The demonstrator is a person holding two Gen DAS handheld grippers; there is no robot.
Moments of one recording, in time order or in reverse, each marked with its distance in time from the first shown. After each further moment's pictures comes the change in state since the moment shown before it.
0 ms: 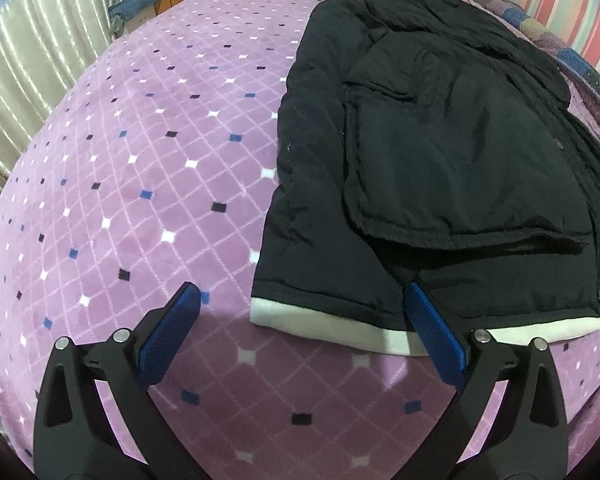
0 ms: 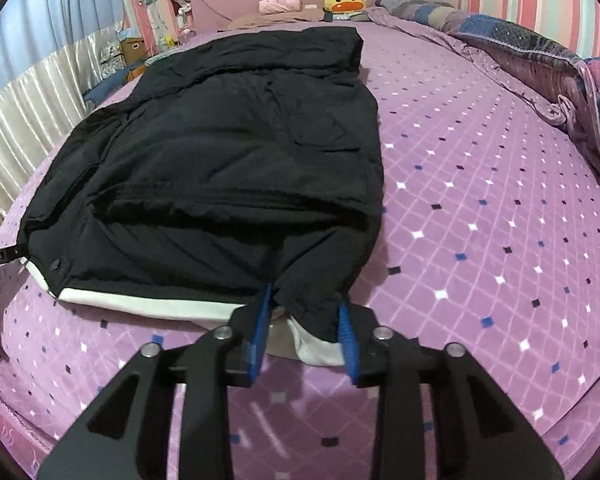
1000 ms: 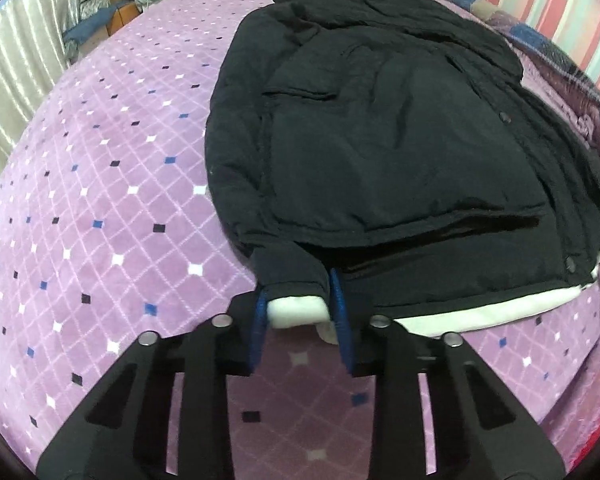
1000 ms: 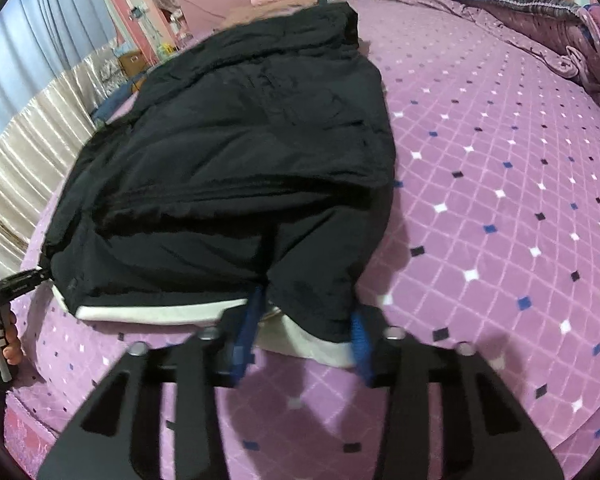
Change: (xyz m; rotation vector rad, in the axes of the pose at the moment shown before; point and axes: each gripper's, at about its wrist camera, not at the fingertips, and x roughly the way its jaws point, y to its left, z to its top) left arm -0.014 -0.011 -0.003 0.106 -0.009 -0.151; right arm 0.010 -0.010 0.004 0.125 0.014 0.155
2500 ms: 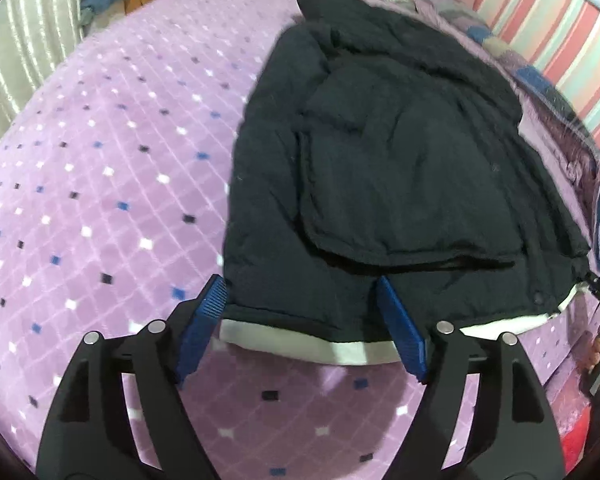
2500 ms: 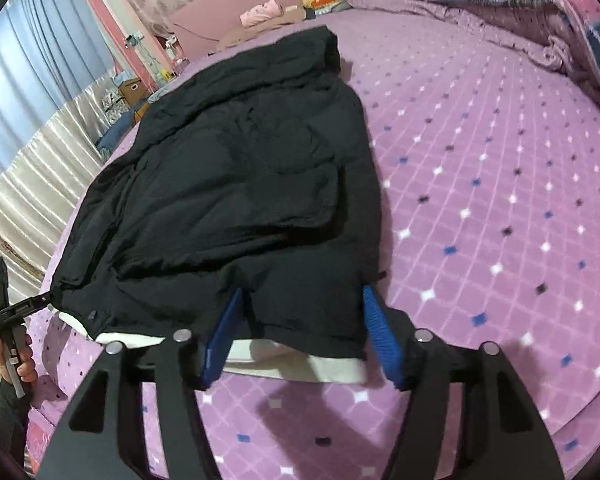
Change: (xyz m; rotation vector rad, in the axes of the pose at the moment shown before) left arm -0.018 0.032 -0.001 -0.111 0.002 -0.059; right arm -0.013 -0.026 0.008 0.070 -0.013 0.023
